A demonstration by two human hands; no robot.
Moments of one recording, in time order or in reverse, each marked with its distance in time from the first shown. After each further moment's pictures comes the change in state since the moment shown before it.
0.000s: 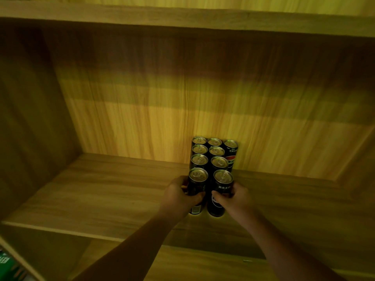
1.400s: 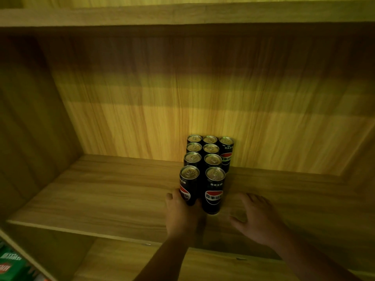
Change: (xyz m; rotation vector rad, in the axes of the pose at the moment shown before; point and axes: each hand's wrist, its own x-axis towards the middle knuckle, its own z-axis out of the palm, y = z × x) left_hand -0.026 -0.013 0.057 0.267 0.326 -0.200; right_hand -0.017 0.055 -0.061 -0.886 -0.129 -0.260
